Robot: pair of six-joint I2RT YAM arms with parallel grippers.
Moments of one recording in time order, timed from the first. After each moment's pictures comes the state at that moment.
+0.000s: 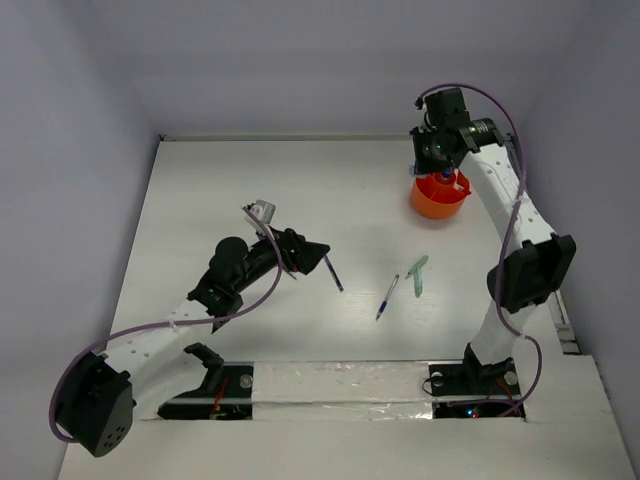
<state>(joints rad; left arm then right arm) -0.60 0.95 0.43 0.47 0.25 -0.60 0.28 1.76 1.91 -0.99 0.10 0.11</state>
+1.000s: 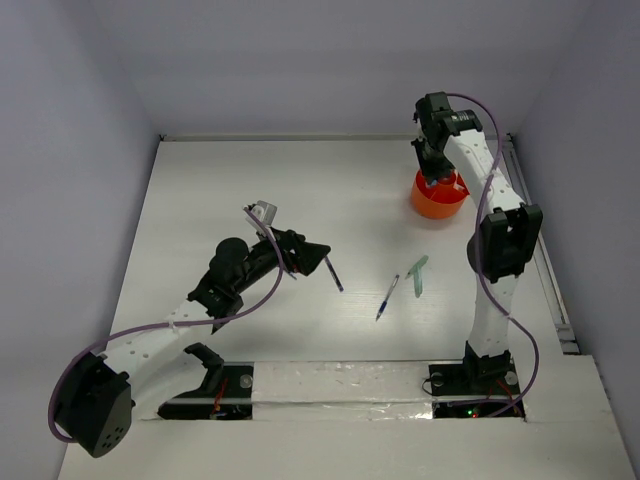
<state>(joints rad) -0.61 0.93 0.43 0.47 0.24 -0.56 0.22 2.09 2.16 -1.20 0.26 0.00</state>
